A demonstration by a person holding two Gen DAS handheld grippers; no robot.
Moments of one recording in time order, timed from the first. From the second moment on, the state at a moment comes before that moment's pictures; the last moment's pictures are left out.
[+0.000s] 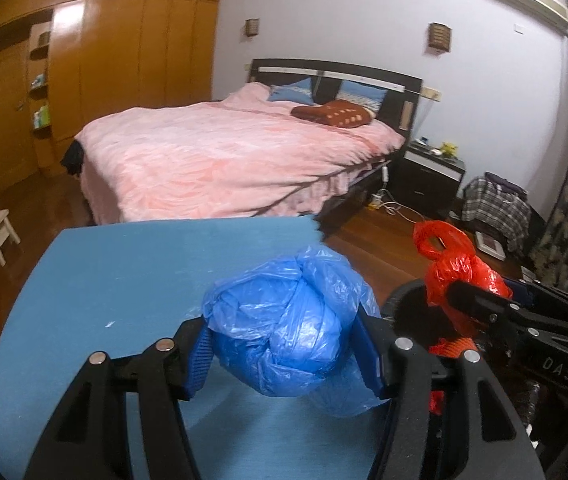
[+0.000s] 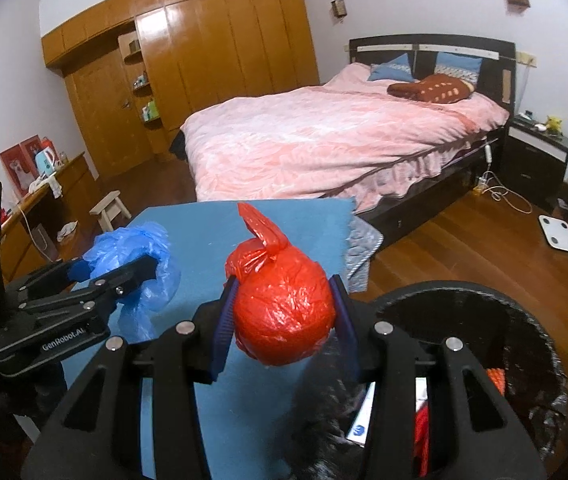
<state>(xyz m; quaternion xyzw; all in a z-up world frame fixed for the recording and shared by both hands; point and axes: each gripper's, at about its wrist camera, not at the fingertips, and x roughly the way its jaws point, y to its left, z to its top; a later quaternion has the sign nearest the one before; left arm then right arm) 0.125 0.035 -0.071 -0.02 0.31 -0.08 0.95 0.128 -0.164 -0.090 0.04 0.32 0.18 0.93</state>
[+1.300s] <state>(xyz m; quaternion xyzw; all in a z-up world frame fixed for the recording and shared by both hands) 0.120 -0.154 -0.084 0.04 0.30 -0.23 0.92 0.075 -0.330 -0.115 0.07 0.32 0.03 0.94</state>
